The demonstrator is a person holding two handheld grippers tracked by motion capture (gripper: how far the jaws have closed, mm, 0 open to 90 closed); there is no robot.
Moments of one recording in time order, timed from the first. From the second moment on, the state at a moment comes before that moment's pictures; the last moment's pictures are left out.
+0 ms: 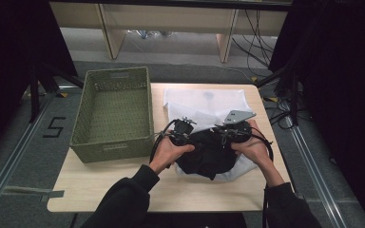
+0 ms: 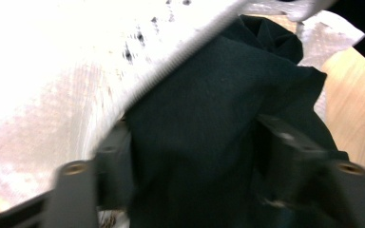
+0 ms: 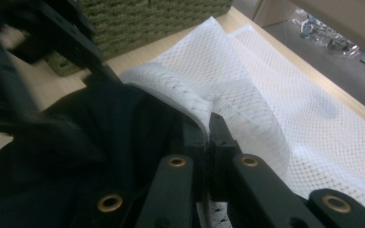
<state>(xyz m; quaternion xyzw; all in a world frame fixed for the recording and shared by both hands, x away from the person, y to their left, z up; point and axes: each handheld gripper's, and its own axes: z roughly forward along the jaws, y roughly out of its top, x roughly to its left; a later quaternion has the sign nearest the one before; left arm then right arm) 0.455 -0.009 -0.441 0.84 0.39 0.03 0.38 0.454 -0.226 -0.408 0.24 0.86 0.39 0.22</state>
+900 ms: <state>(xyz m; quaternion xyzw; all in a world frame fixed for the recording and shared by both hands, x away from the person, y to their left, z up) 0.459 -0.005 -0.457 0.82 0.39 0.09 0.41 0.447 -0.215 -0.403 0.23 0.86 0.40 0.22</state>
